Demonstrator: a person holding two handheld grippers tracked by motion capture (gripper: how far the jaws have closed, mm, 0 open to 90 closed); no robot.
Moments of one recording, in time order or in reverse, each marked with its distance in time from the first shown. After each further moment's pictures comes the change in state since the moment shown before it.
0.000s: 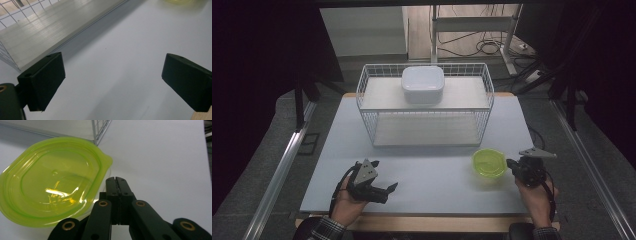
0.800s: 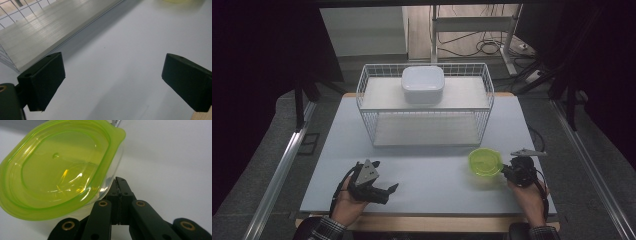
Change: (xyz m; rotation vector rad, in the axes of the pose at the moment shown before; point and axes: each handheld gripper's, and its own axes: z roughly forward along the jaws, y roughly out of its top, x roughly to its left) left arm -0.002 0.000 0.002 0.009 0.001 0.015; right arm 0.006 -0.005 0.022 0.088 0.117 0.044
